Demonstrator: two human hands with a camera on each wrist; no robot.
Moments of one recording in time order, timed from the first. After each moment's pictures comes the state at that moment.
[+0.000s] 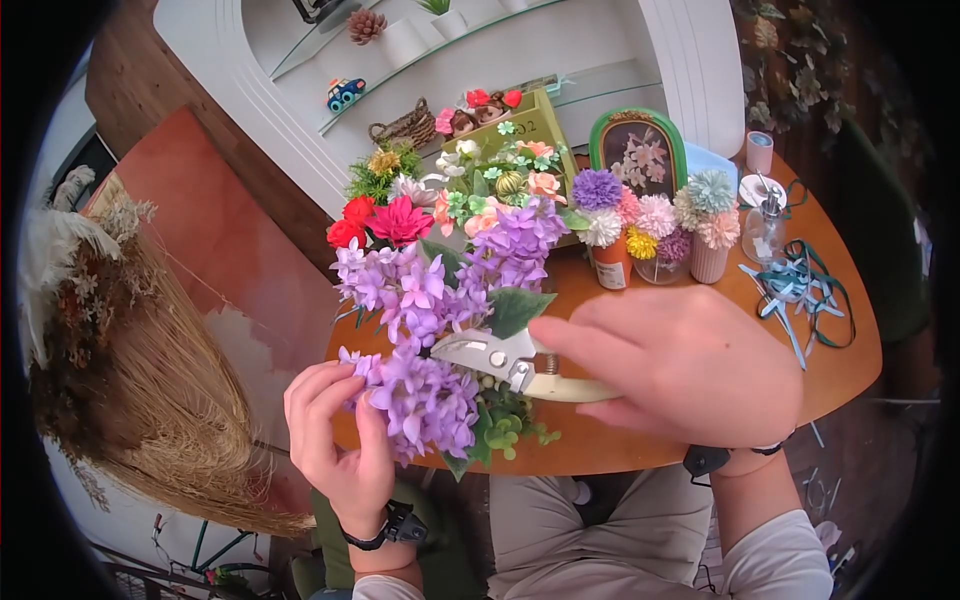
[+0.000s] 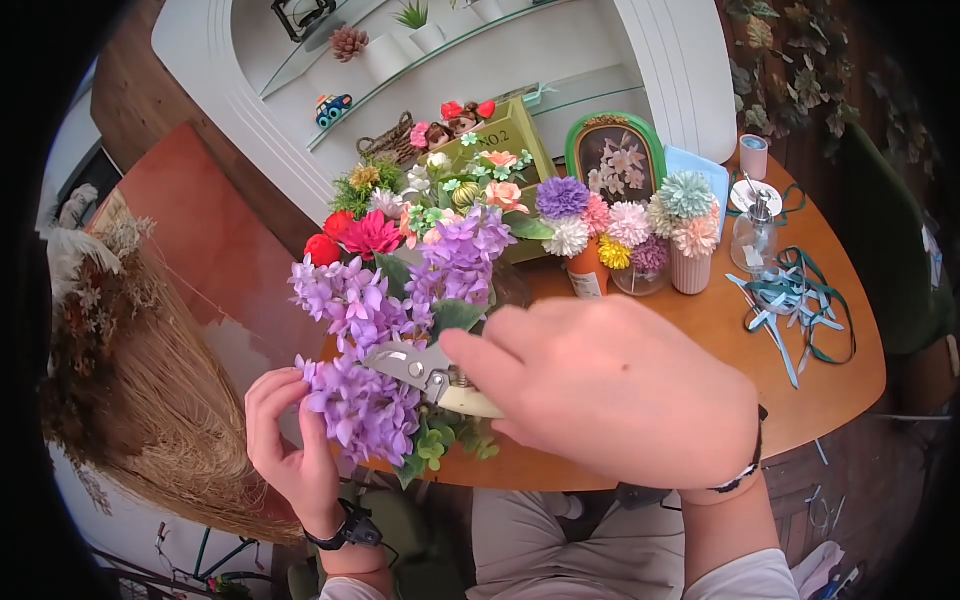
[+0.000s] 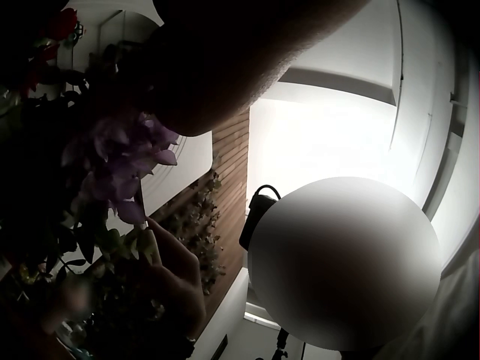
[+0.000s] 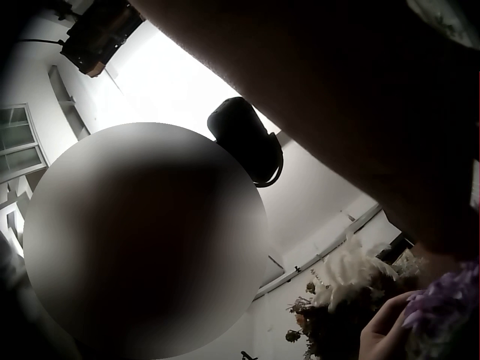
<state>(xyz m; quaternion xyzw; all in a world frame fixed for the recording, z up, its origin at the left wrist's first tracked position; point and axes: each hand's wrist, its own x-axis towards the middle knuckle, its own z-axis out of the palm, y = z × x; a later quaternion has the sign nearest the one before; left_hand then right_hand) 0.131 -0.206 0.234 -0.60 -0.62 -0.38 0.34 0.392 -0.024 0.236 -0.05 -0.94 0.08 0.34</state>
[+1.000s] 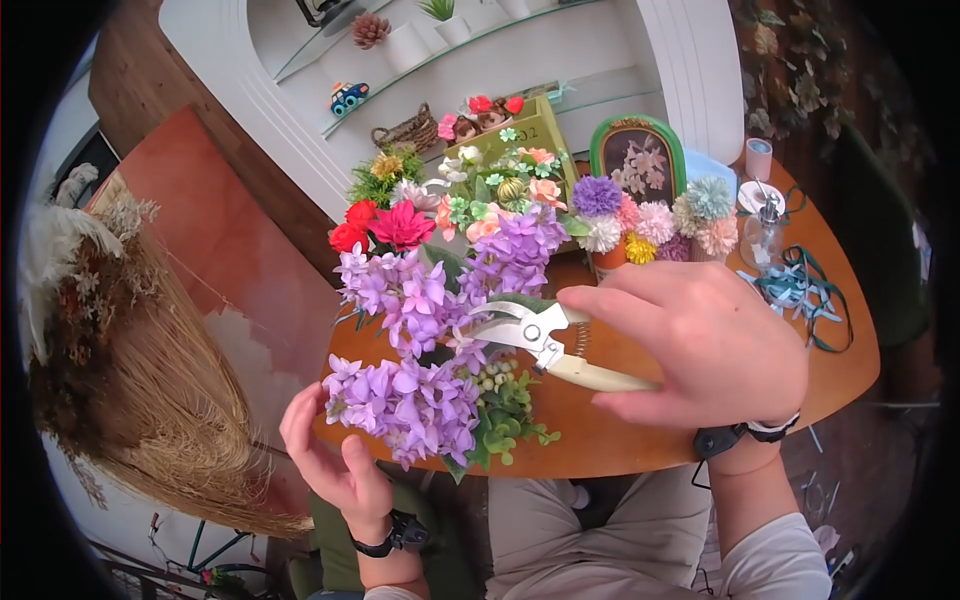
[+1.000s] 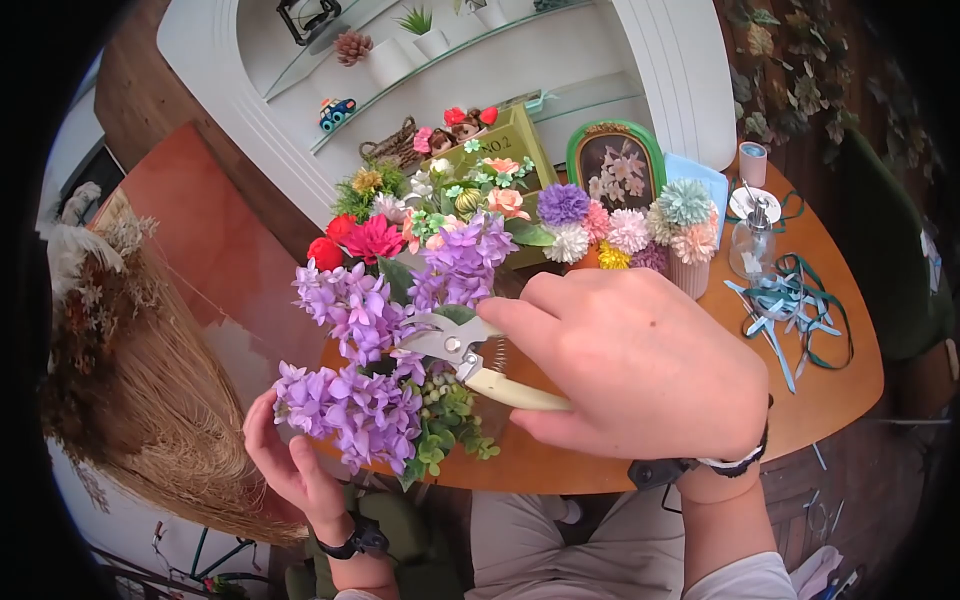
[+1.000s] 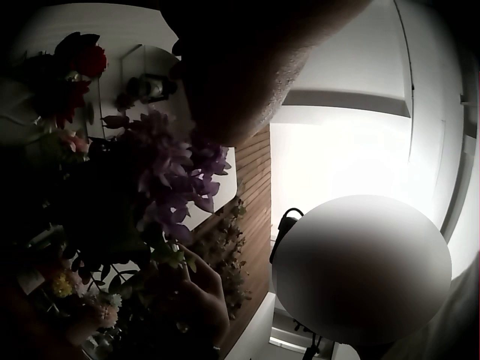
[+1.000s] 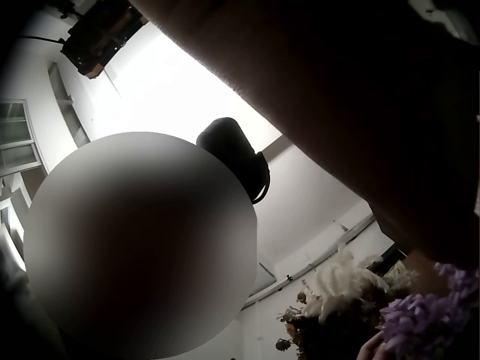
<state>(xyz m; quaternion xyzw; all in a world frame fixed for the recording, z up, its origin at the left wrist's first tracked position) 0.104 -0.229 0.194 -0.58 -0.58 -0.49 0.32 0.403 -0.010 0.245 -0.07 -0.93 0.08 0.35</state>
